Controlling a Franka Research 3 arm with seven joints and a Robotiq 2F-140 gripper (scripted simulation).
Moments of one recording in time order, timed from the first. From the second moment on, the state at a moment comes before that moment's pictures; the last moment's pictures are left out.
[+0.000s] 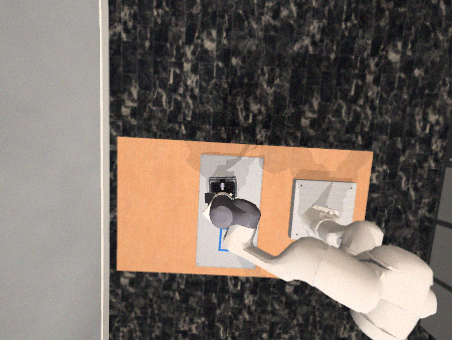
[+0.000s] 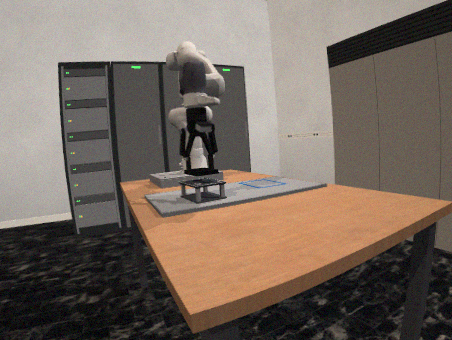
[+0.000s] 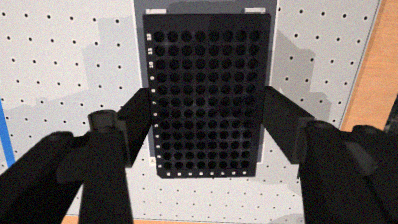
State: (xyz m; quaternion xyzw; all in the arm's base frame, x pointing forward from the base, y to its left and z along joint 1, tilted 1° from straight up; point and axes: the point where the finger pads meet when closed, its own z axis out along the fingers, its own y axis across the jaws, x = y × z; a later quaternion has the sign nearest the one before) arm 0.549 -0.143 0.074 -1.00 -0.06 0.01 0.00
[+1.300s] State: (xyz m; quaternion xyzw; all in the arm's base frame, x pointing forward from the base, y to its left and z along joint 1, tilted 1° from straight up) arm 0.551 -0.144 0.056 -1.00 -0.06 0.01 0.00
